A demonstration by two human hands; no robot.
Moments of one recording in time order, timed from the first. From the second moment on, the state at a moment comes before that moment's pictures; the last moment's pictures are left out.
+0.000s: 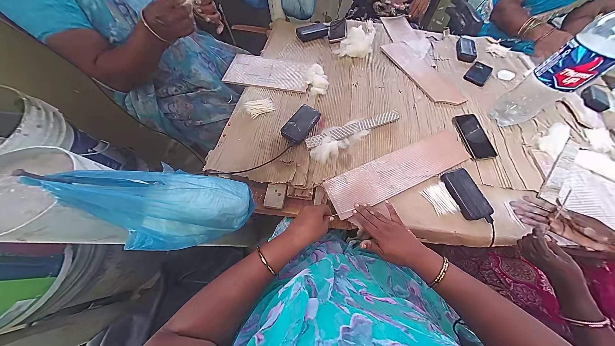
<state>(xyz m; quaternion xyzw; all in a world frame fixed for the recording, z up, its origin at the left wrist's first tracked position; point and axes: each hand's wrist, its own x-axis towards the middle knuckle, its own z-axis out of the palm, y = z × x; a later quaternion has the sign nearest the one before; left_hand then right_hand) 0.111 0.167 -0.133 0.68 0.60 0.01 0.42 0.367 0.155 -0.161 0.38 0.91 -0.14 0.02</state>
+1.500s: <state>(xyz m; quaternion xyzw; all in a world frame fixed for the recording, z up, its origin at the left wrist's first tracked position) 0.123 0.157 -0.129 0.69 0.63 0.02 0.34 0.356 0.147 -0.157 0.40 0.90 -0.17 0.04</state>
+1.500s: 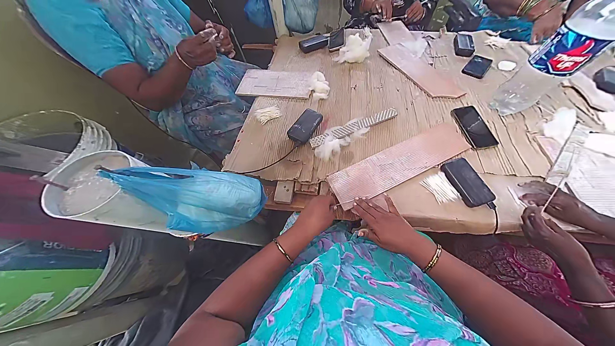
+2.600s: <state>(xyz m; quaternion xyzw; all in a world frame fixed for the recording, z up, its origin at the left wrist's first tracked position) 0.154 0.115 -0.085 0.75 0.60 0.11 0.25 0.462 0.150 -0.149 0.66 0.67 0.07 -0.33</state>
